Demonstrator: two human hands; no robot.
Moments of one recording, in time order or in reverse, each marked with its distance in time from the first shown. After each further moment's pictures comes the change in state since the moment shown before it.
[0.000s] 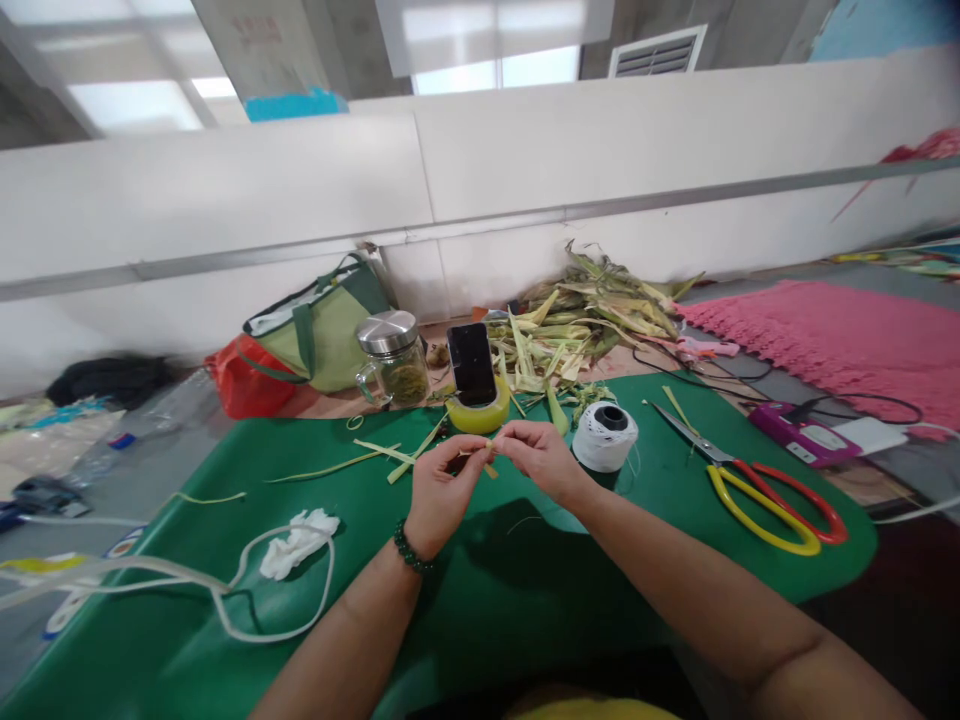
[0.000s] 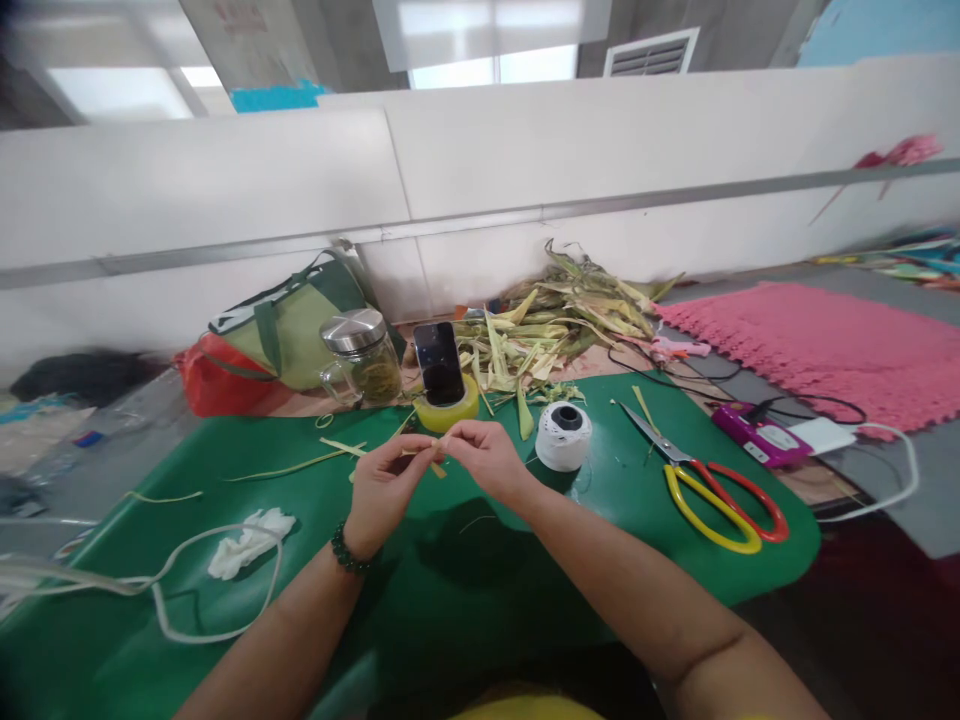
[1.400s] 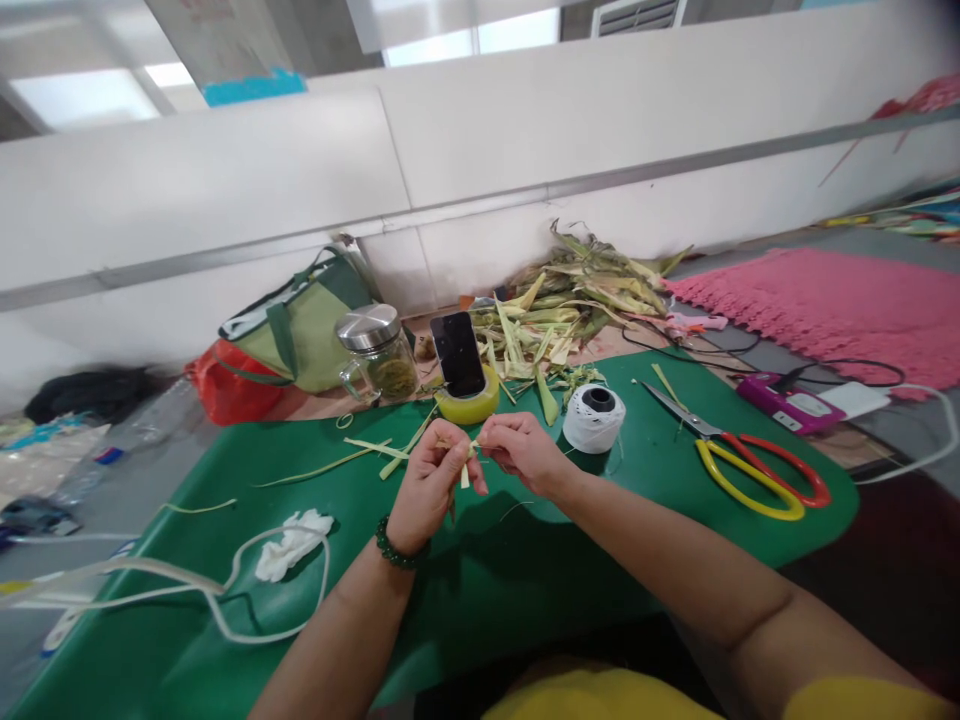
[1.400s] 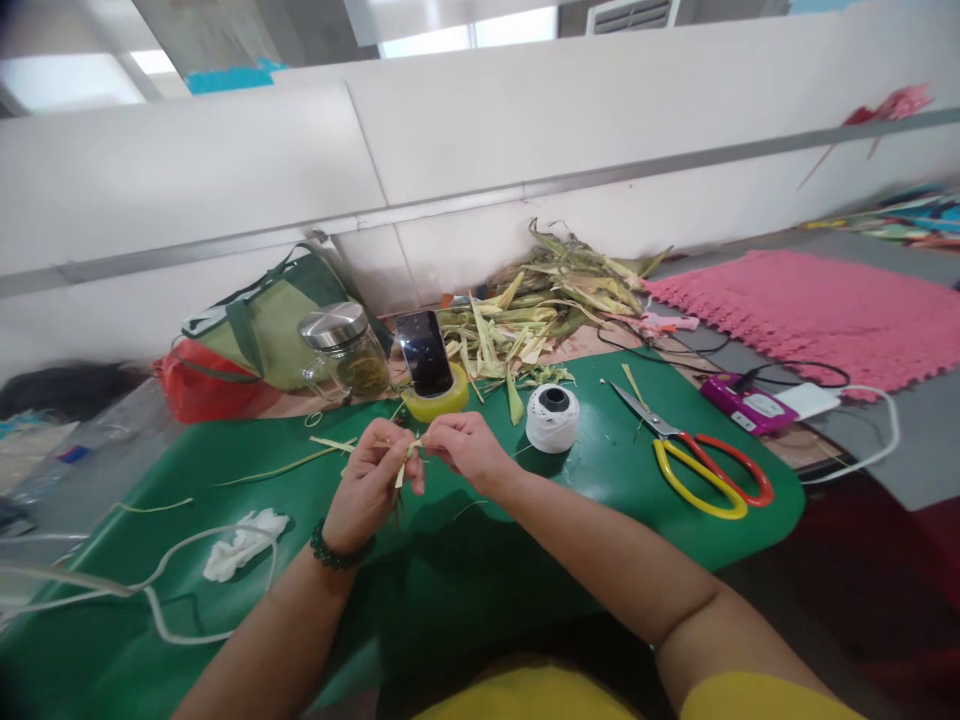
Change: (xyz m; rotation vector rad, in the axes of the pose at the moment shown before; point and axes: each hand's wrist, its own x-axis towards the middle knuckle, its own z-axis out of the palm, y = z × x) left_hand -0.003 -0.003 -0.004 -0.356 -0.276 -0.042; right_hand -0.001 -0.003 0.014 0.332 0.033 0.204
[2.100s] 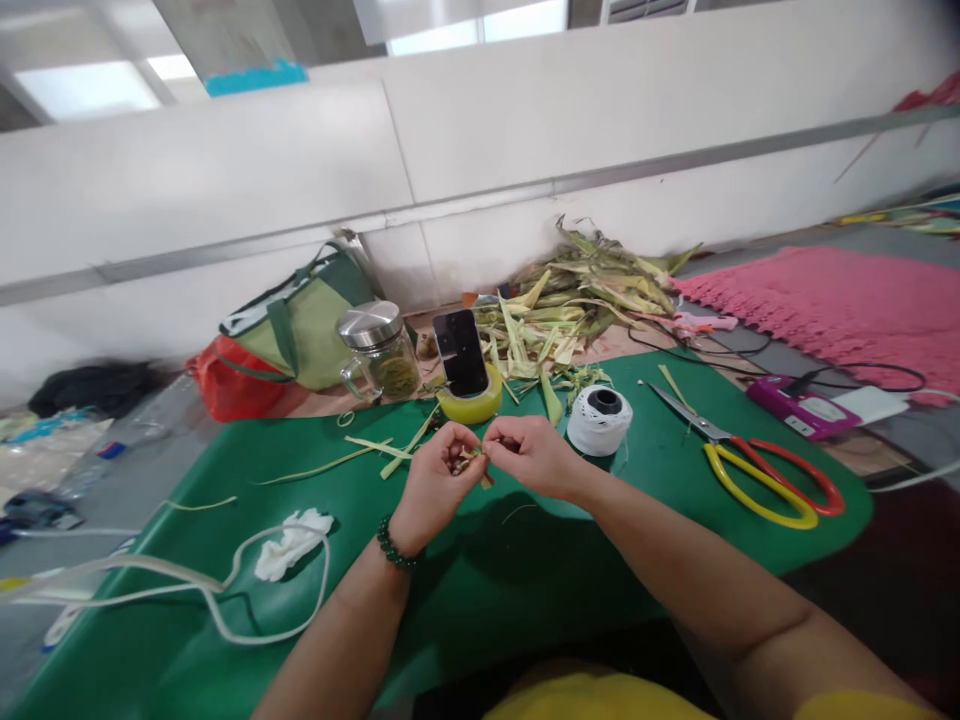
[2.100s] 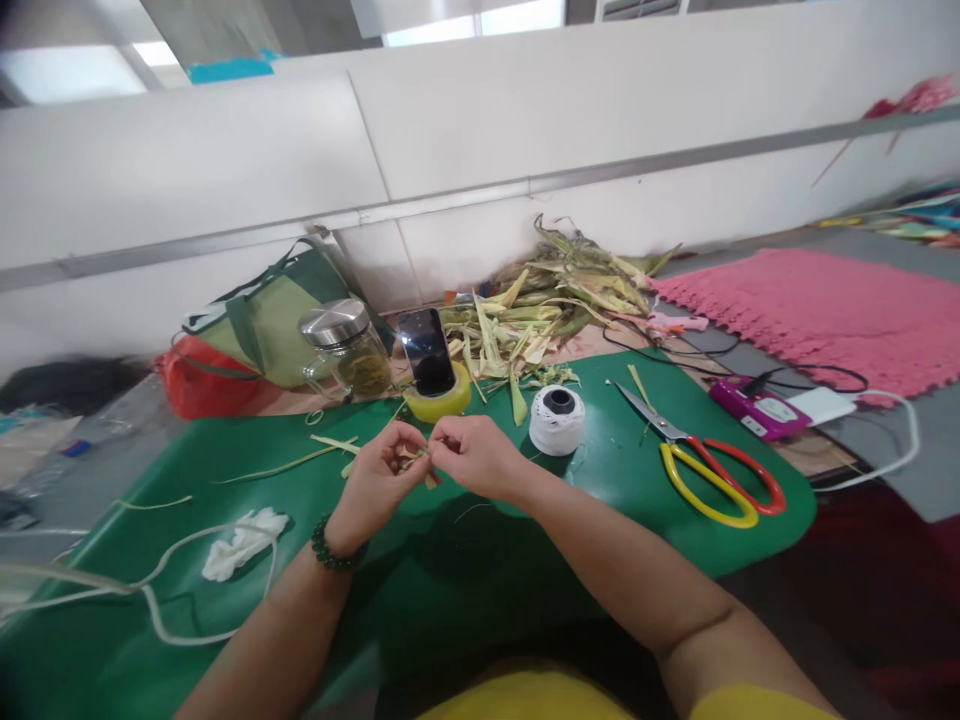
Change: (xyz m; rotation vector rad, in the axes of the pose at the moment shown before) left_hand 0.007 0.001 -0.001 0.459 0.065 -0.150; right_hand -0.006 -0.009 -0.017 -0.884 -0.077 -0.377
